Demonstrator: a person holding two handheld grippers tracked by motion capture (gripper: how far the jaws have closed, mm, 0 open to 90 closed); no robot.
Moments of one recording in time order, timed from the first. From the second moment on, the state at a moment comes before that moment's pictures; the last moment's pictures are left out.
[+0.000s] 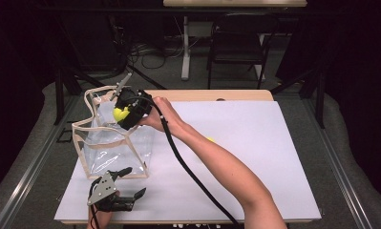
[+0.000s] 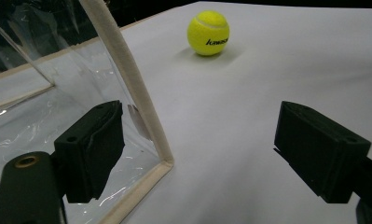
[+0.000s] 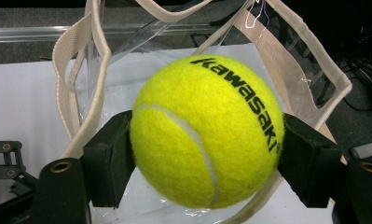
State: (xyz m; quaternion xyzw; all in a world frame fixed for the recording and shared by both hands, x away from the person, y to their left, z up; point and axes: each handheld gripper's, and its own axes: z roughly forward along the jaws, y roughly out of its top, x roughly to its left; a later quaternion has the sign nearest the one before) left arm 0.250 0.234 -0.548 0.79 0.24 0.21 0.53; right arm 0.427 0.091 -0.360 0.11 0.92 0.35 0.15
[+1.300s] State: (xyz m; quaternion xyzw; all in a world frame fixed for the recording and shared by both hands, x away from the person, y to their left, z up) left arm 0.250 0.234 -0.548 0.79 0.24 0.21 0.53; right arm 0.431 0.096 -0.367 0.11 0.93 0.32 0.15
